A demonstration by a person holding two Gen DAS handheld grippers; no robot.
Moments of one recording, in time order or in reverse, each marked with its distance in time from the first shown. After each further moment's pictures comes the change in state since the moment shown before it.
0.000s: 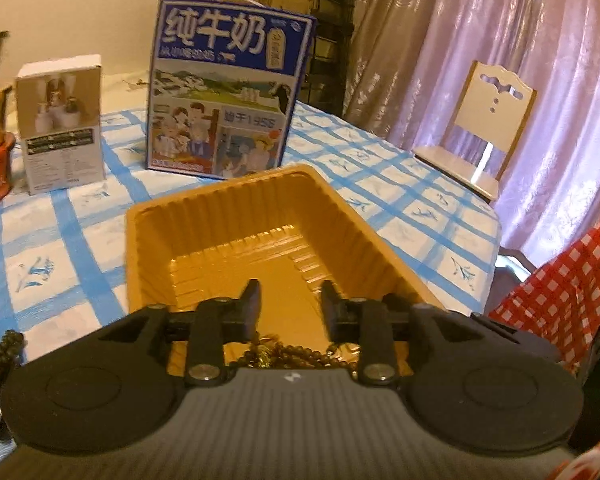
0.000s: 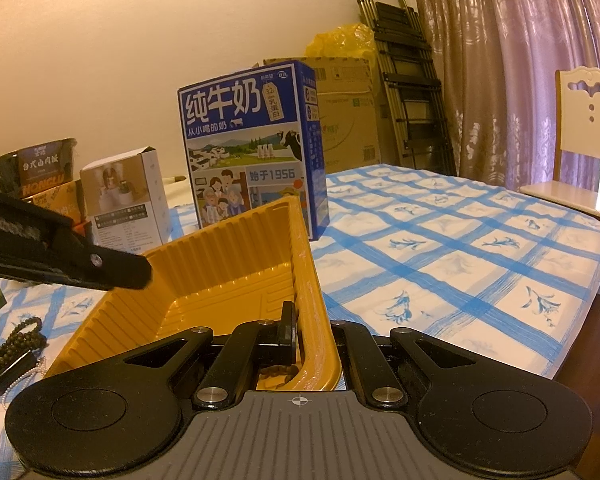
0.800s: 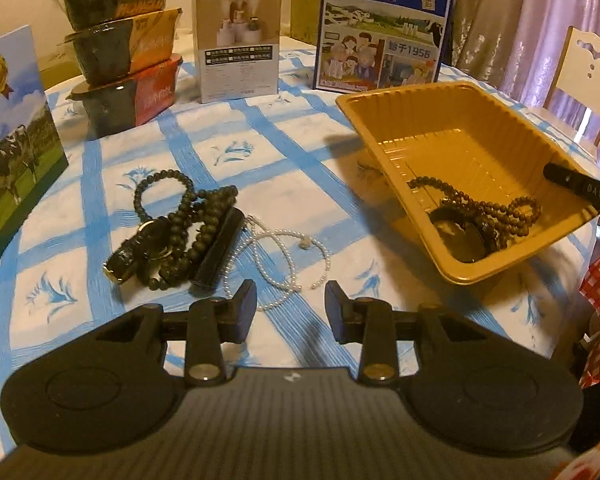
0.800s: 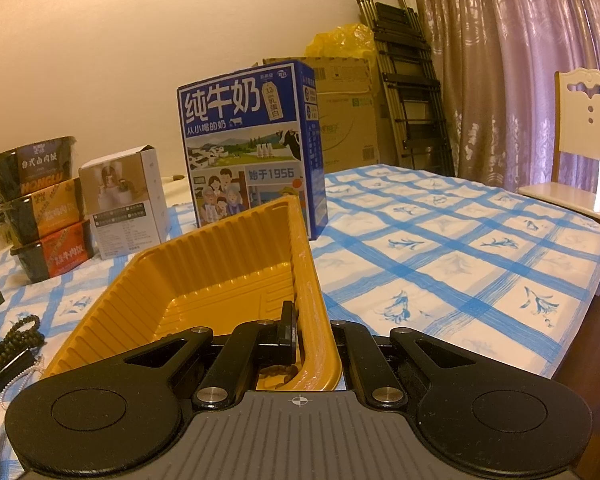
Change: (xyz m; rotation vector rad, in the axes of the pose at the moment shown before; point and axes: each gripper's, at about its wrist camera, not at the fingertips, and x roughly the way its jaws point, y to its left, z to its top) left arm -0.076 0.099 -0.096 -0.035 0.127 0.311; right arm 0.000 0.000 0.000 -0.002 0.000 -0.001
